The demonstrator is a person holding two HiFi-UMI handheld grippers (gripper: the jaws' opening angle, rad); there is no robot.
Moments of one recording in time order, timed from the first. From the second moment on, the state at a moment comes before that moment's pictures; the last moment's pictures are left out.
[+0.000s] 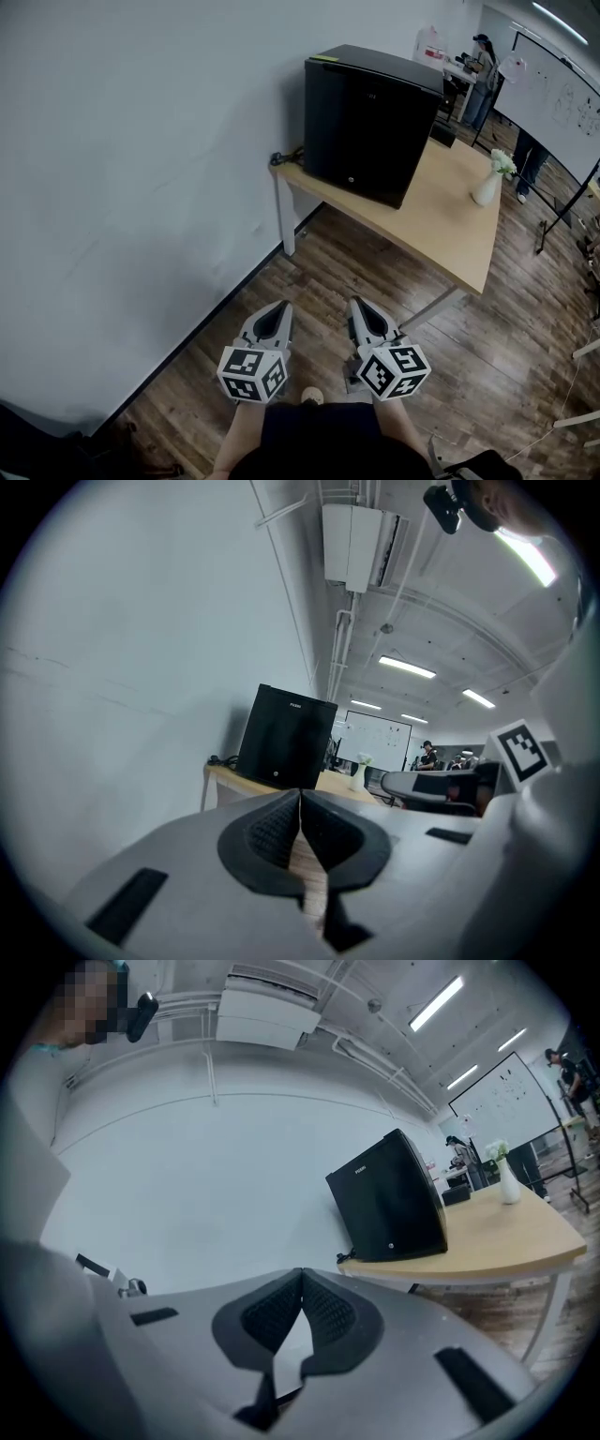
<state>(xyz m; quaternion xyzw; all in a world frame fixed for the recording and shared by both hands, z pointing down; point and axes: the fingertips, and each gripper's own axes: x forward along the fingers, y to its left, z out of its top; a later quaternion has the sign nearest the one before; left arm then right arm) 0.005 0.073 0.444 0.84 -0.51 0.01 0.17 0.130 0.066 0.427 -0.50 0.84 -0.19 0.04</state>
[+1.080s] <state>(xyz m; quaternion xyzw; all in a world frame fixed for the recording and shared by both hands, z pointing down) 0.005 -0.029 0.464 0.83 -0.52 0.03 0.20 0.121 -0.036 0.455 -0.49 0.84 -0.24 0.02</state>
